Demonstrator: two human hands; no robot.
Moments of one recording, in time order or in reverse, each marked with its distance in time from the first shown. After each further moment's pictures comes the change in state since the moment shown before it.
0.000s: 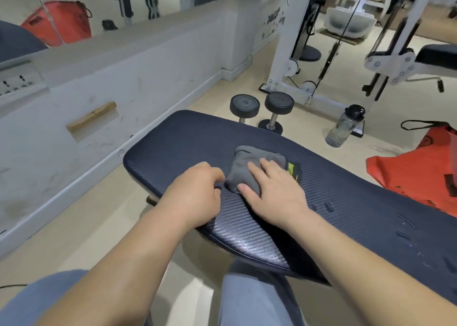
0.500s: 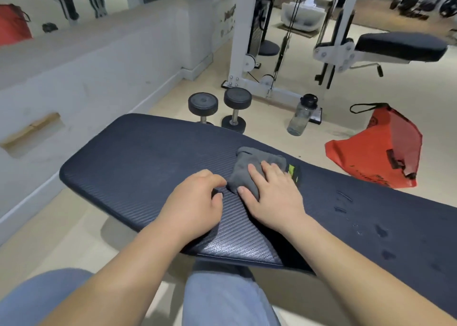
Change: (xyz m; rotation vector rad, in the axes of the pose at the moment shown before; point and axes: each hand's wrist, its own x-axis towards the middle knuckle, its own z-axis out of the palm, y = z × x) left_hand 0.001 0.084 0.054 -0.119 0.011 0.211; right_hand -0.050 0.096 0.002 0.039 0.035 0.196
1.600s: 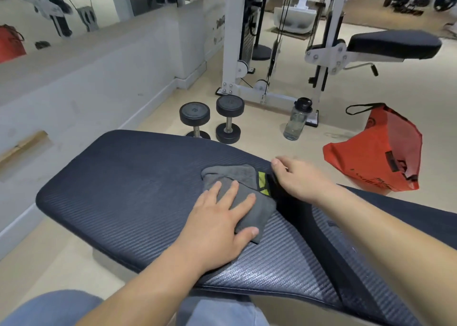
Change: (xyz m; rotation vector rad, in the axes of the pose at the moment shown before) left_hand 0.025 0.038 0.049 0.399 -0.288 0.146; right_hand 0.045 0.080 -0.061 0.311 -0.043 0.136
